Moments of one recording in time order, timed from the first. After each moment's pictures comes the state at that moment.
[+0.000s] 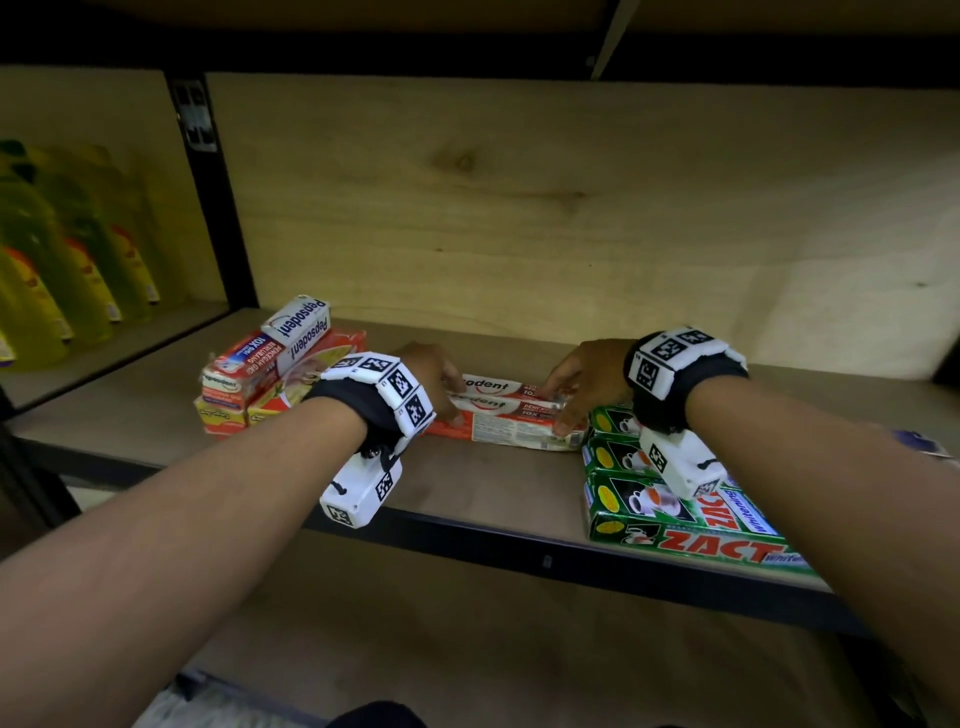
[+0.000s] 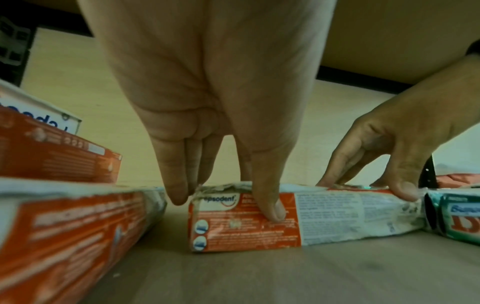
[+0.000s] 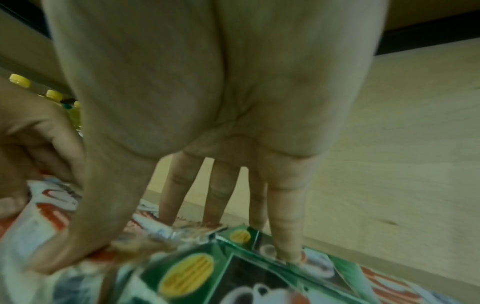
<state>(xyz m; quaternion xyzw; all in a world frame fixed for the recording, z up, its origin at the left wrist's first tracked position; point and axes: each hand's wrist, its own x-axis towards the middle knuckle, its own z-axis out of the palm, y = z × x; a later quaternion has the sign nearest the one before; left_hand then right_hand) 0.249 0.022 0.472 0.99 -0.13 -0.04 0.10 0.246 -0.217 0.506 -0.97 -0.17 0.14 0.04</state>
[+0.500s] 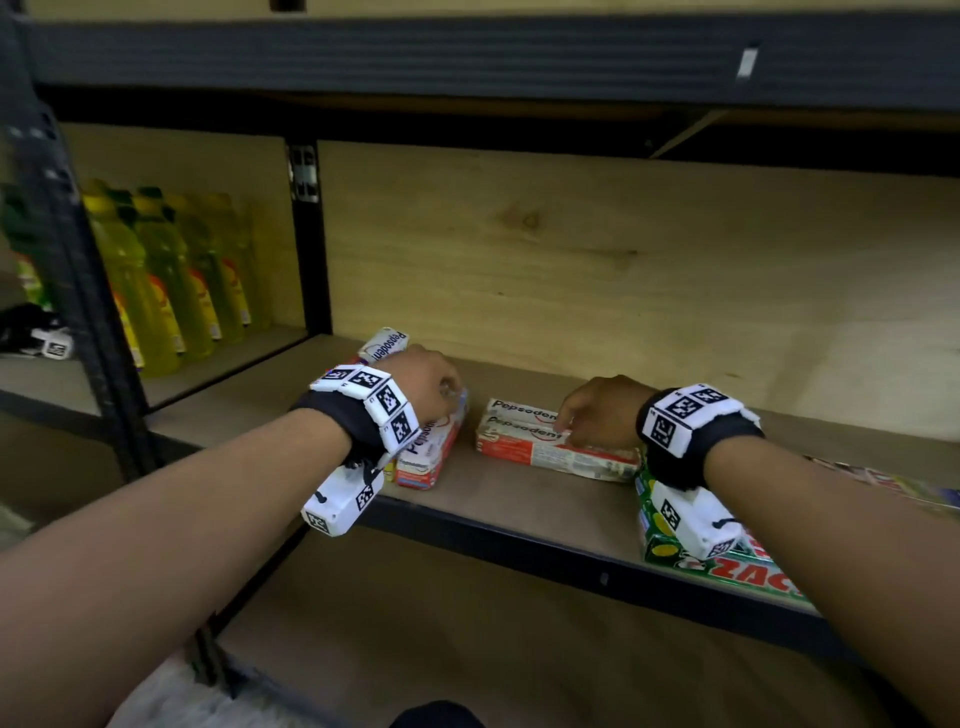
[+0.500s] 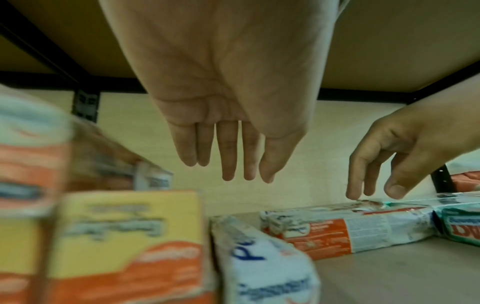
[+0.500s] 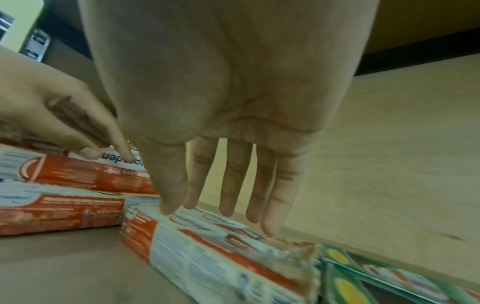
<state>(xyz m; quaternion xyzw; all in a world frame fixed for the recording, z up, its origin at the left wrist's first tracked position) 0.187 0.100 0.506 0.99 -0.11 0.10 0.06 0.207 -0.160 0.512 -0.98 -0.20 0.05 0.02</state>
